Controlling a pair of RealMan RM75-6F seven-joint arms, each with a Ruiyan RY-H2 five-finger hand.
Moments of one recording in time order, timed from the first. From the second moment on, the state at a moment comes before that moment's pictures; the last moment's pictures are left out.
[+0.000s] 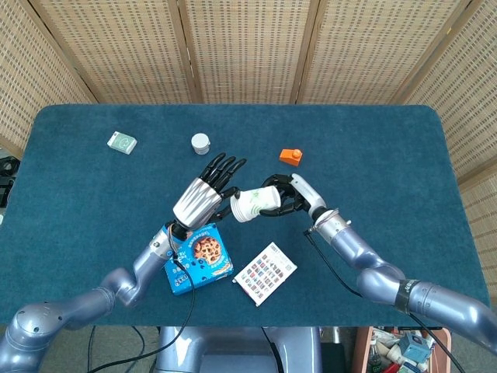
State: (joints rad) left arm -0.90 -1.90 -0.19 -0.85 1.65 1.38 -0.11; right arm 0.82 -1.41 0.47 -1.50 -0.90 0.49 0.62
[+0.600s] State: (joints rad) left arm -0.92 -1.92 -0.19 -0.83 1.63 1.37 -0.10; right arm 0.81 -1.41 0.48 -1.48 -0.93 0.45 0.66
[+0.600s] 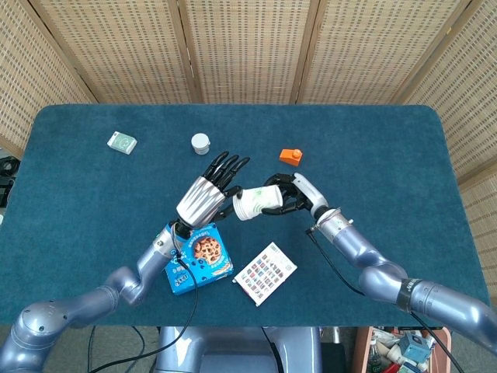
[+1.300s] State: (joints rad) left arm -0.92 -1.91 -0.18 -0.82 1.62 1.40 -0.10; right arm 0.79 -1.39 0.50 -1.49 -0.98 0.45 0.70
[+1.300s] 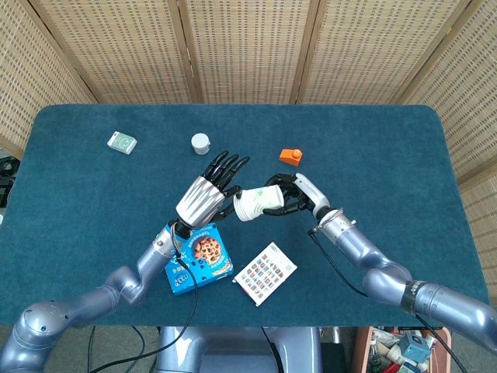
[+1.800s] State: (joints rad) left arm -0.81 -1.78 -0.17 -0.87 1.60 1.48 -0.13; right arm 0.75 -1.35 0.49 -1.43 -1.01 0.48 0.71
